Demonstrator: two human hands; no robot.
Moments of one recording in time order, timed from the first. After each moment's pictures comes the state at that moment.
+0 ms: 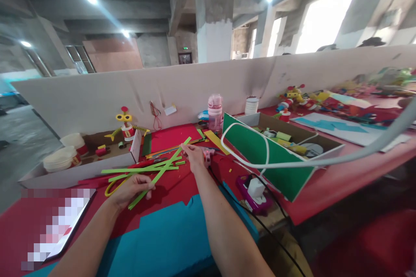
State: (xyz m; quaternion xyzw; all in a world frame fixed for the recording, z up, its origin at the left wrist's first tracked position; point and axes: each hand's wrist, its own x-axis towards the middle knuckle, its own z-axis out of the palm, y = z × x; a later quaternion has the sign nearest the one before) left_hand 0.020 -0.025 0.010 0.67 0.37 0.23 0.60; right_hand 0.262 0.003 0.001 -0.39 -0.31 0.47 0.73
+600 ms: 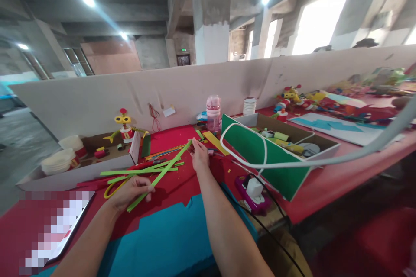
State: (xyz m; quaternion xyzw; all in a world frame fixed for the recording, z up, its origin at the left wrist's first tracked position) left_hand 0.021 -0.026 0.012 0.70 0.36 0.22 0.57; right_hand 0.279 0.007 0.006 -0.36 -0.27 0.41 0.79
